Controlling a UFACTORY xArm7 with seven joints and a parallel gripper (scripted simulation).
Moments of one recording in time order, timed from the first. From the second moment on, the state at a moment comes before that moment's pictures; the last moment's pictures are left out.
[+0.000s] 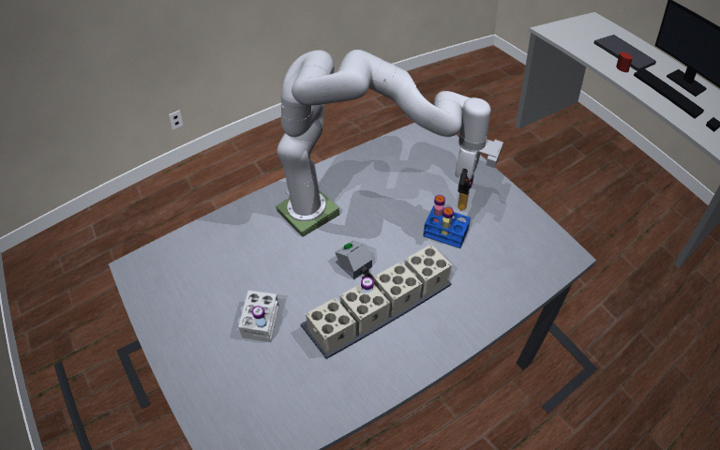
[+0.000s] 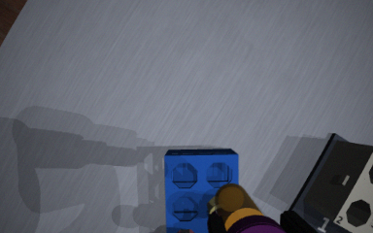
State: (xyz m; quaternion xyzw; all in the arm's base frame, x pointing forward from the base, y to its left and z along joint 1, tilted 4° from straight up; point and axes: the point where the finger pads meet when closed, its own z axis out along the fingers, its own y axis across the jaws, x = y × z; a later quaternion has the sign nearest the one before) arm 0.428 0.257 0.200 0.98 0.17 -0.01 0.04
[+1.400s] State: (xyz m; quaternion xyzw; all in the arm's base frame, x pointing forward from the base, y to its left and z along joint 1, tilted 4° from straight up) arm 0.428 0.257 0.192 0.98 0.17 -0.01 0.04
